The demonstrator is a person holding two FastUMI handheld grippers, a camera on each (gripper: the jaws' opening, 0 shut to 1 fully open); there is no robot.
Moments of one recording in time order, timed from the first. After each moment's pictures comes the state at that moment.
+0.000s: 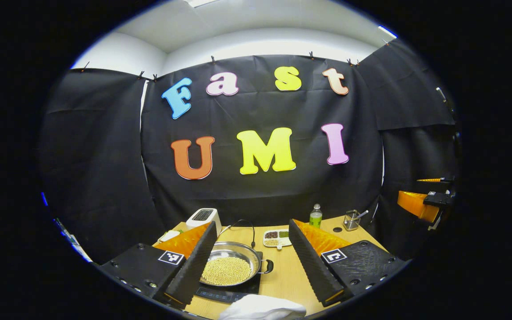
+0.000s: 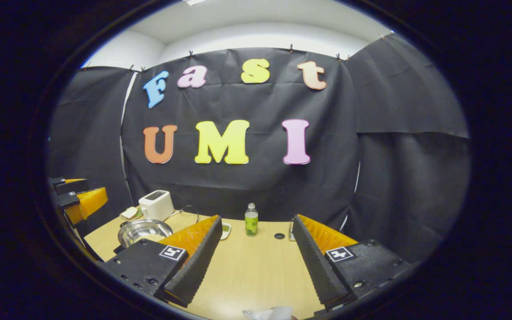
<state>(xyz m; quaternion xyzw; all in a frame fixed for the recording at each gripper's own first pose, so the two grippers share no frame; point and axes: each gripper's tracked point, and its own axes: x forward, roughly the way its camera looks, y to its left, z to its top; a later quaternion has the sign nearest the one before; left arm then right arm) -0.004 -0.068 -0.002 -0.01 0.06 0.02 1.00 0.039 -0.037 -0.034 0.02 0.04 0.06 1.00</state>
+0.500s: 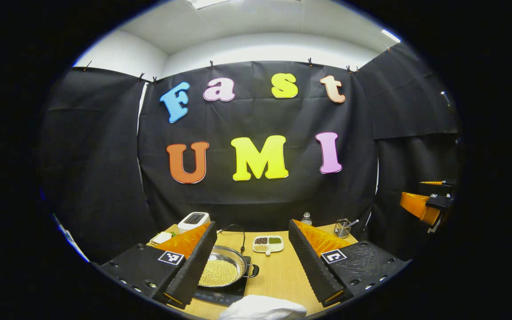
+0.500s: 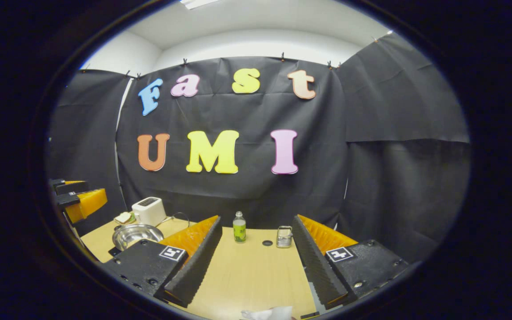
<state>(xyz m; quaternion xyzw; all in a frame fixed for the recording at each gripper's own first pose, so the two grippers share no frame) -0.004 -0.092 0.011 -0.02 0.05 0.02 1.00 0.029 -0.067 -0.018 0.02 0.02 0.05 1.00</state>
